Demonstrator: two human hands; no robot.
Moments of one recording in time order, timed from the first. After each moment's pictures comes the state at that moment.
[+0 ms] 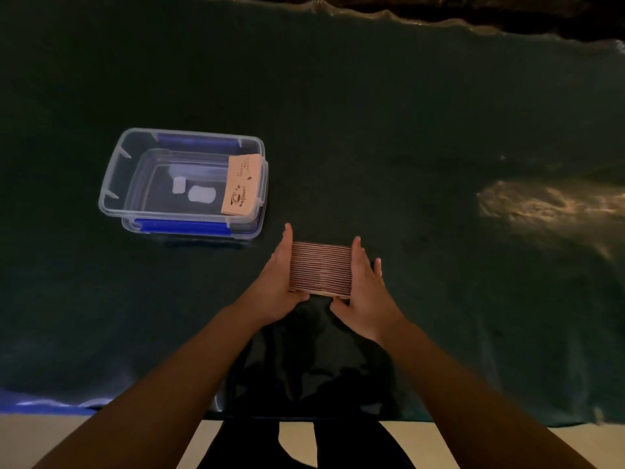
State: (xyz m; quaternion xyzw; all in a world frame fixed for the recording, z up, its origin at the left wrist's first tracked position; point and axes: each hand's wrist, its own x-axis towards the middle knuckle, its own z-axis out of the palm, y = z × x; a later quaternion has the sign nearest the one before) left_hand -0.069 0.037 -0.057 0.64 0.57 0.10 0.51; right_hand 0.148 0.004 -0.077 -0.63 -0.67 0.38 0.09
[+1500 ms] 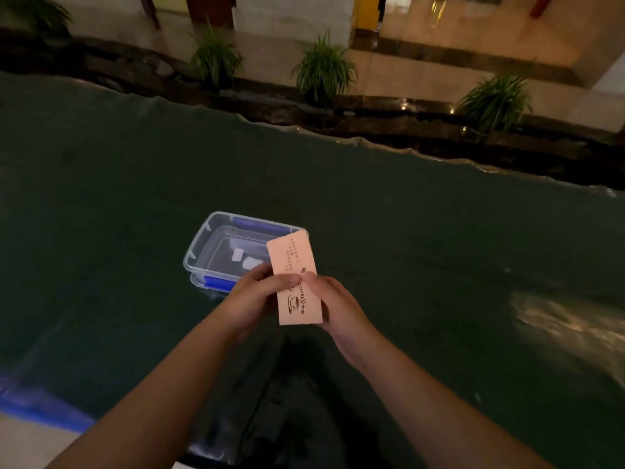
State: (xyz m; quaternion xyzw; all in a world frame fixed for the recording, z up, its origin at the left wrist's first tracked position) left_hand -0.134 0.046 0.082 0.32 0.52 0.43 0.66; right_hand 0.049 0.052 0.089 -0.54 -0.38 0.70 0.28
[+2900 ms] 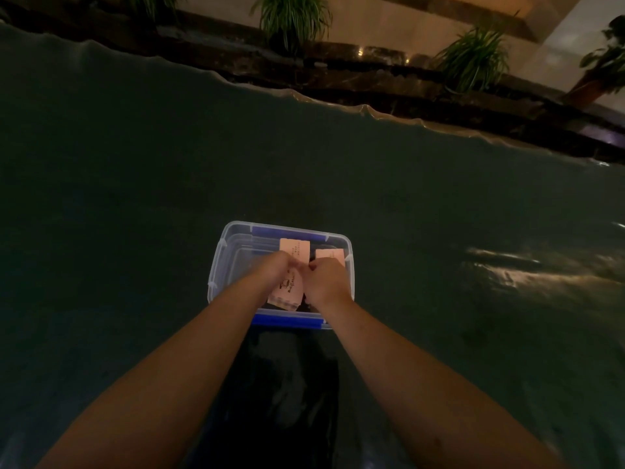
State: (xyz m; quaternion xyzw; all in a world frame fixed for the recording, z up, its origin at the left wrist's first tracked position) left_hand -0.228 0.209 0.007 0.27 0.69 0.20 0.64; right_hand -0.109 0.192 -0.012 -0.76 -0.47 0.42 0.14
